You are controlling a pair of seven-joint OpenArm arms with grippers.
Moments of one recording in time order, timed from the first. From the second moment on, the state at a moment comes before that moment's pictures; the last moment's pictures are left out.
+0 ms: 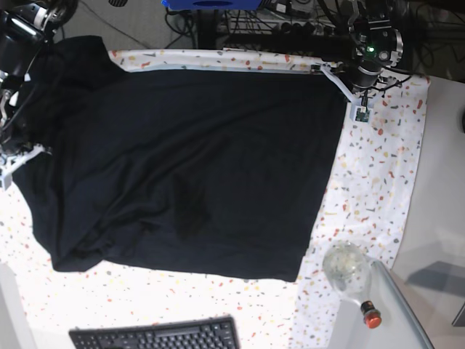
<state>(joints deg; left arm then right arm) 24.1 -3.0 -20.4 88.8 7.9 -19.1 31.4 5.5 12.8 36.1 59.1 -0.3 26.6 -36.3</state>
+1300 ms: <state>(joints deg) 26.4 -8.0 -22.6 106.0 -16.8 -18.8 33.6 11.6 20.0 35.5 43.1 0.8 14.3 -34.4</state>
